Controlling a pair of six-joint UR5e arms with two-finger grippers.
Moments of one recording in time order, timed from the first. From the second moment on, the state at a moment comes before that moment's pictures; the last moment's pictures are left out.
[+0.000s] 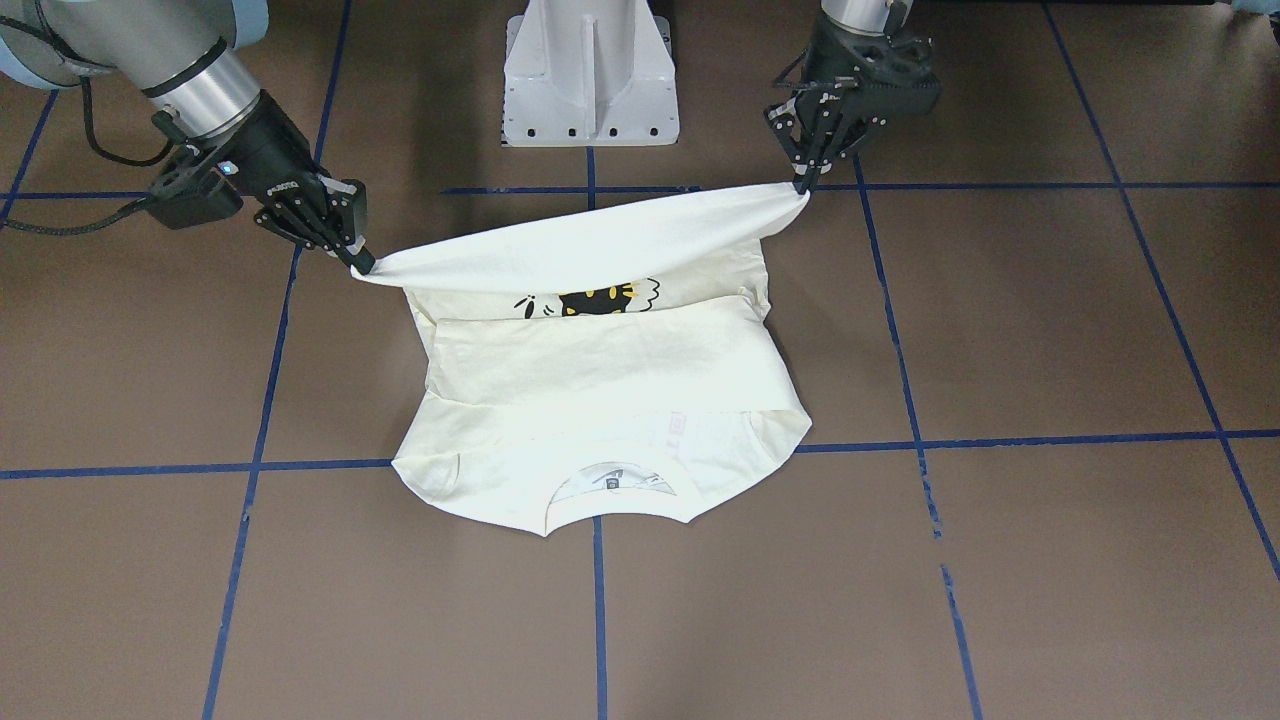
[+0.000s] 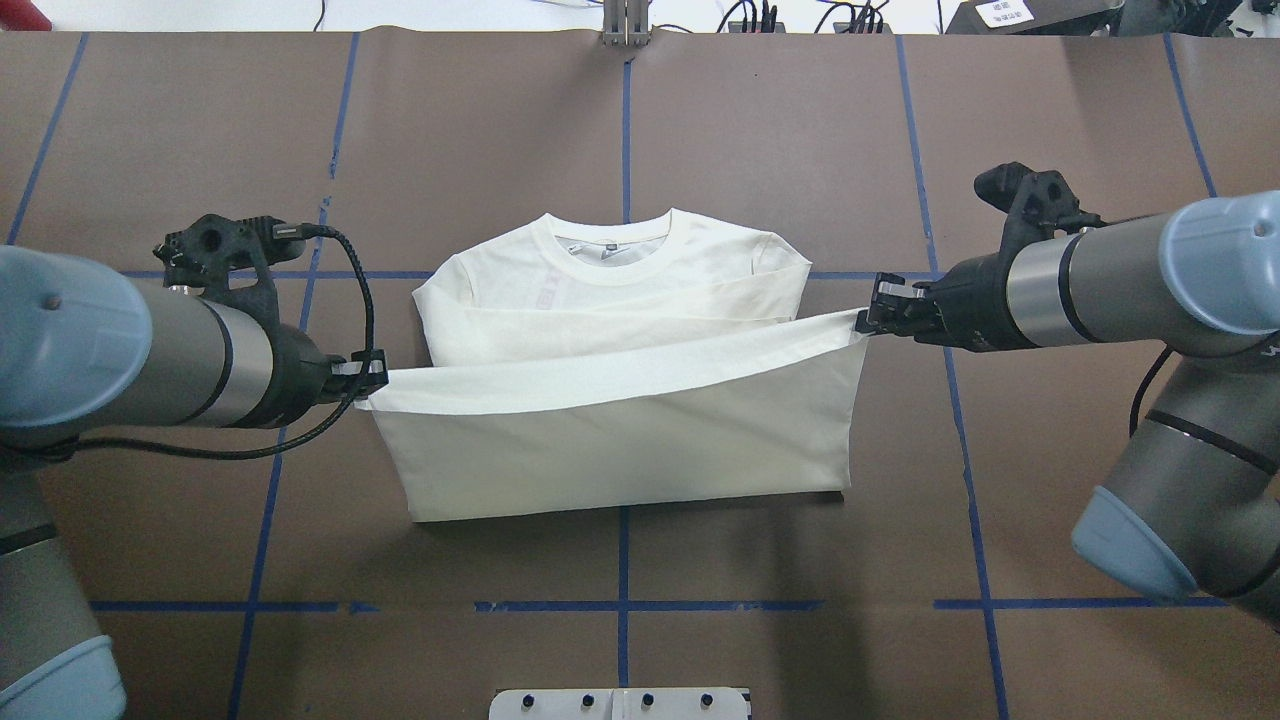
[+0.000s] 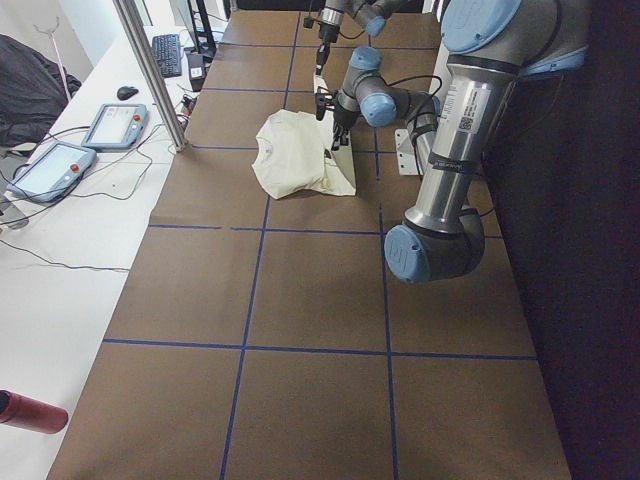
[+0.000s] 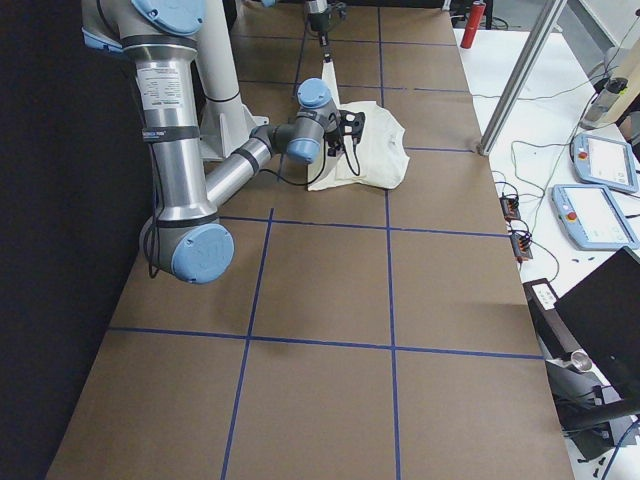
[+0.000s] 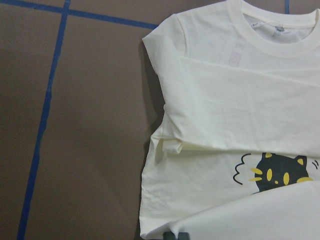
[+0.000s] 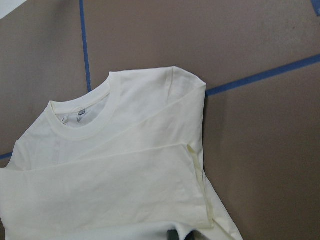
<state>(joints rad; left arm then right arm) -0.57 -1.91 -2.24 -1.44 -1.74 -1.36 0.73 -1.37 1.99 -1.03 1.95 1.47</state>
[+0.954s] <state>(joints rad) -0.71 -2.05 -1.67 -1.83 -1.73 -1.30 0.82 -1.03 1.51 -1.03 1.94 1.46</state>
